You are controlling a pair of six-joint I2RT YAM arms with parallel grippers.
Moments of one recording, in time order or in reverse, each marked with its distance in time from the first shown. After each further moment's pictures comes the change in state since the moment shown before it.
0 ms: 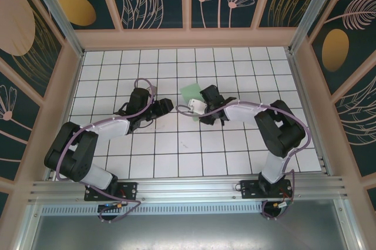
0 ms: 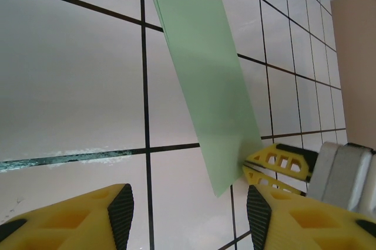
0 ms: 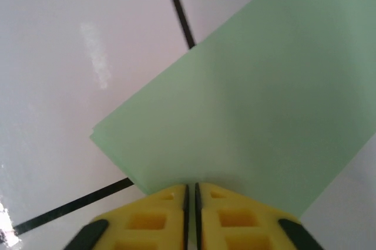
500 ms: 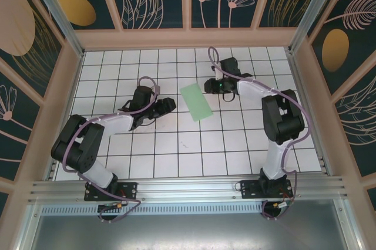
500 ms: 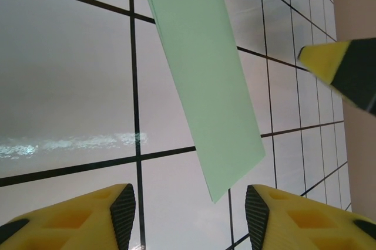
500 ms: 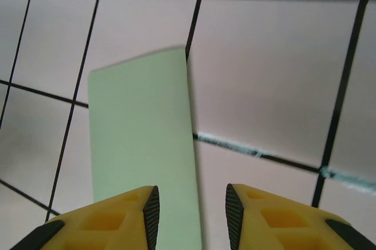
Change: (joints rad) left arm 0.000 0.088 0.060 0.007 0.051 0.000; right arm -0.260 0.141 0.293 -0.080 -0.268 0.929
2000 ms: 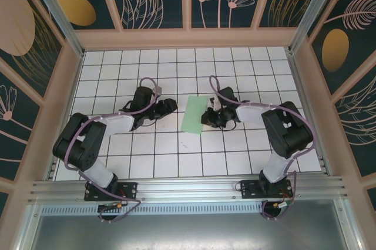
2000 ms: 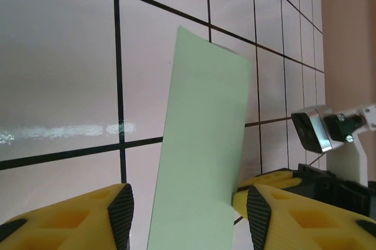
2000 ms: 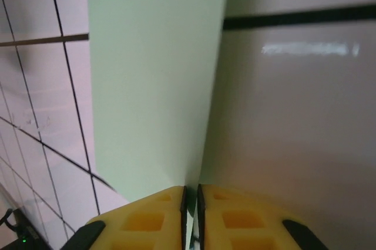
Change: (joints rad) left arm 0.000 0.022 -0.024 0.049 0.067 -0.051; right arm 0.133 -0.202 -0.460 0.155 -0.197 0.371
